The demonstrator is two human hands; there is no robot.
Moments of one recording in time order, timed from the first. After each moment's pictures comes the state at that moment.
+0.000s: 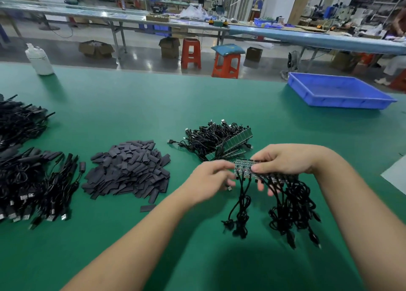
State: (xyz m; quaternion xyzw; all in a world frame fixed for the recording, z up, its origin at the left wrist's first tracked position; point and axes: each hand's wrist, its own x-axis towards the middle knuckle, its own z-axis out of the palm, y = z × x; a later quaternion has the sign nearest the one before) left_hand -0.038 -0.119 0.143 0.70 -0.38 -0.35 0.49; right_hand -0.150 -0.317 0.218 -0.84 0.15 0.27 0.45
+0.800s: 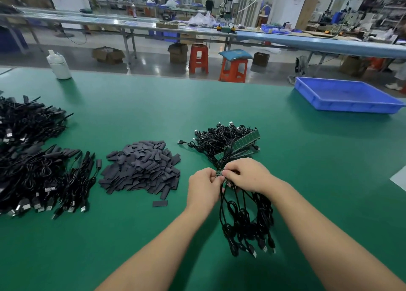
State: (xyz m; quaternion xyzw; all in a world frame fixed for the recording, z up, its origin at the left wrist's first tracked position) left_hand -0.049 -0.105 0.100 0.83 -0.23 -0.13 0.49; right_hand -0.106 -0.253 0.133 -0.98 0.13 0.00 0.15
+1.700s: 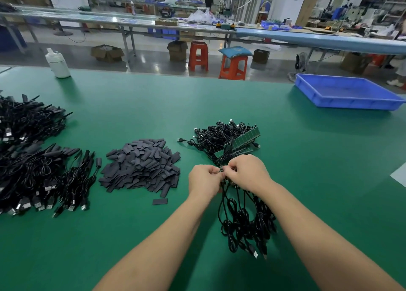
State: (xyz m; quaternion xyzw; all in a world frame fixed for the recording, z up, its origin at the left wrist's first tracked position) left_hand -0.034 -0.120 0.094 0.78 -0.14 -0.23 0.56; right_hand -0.102 -0.246 0.124 -0.97 0.20 -0.07 0.10
